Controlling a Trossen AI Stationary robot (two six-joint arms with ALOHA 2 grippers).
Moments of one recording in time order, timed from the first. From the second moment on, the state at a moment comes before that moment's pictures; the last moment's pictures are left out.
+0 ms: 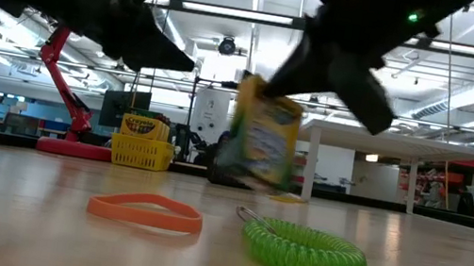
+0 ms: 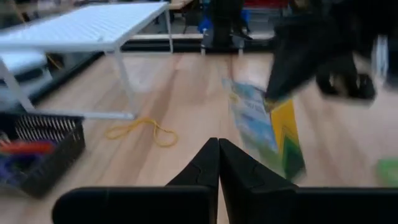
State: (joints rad) left arm -0.25 1.34 0.36 0.73 -0.40 -0.03; right arm 0.48 1.91 1.23 -0.32 0.94 -0.24
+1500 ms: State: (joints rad) left arm -0.24 1.53 0.51 0.63 -0.23 -0.30; right arm 0.46 2.04 1.23 0.07 0.91 -0.69
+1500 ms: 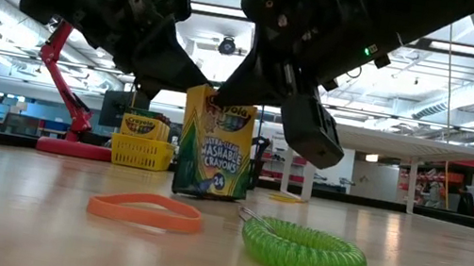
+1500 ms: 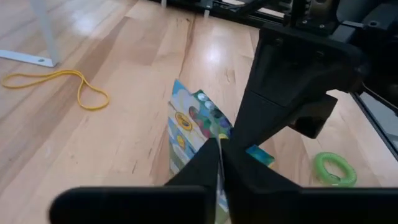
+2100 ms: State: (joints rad) left arm -0.21 1.26 0.51 0.40 -0.54 -0.20; right arm 0.61 2.03 1.23 0.18 1.39 -0.60
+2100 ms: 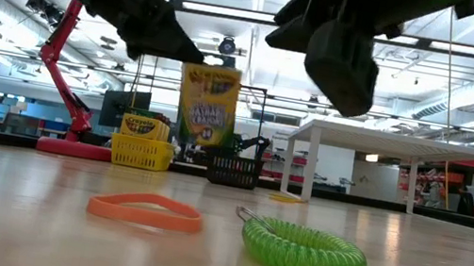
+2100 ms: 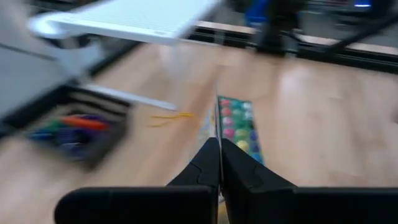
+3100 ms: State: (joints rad) left arm 0.29 1.03 0.51 0.21 -0.69 -0.09; right arm 0.61 2.03 1.23 0.16 1.24 -0.47
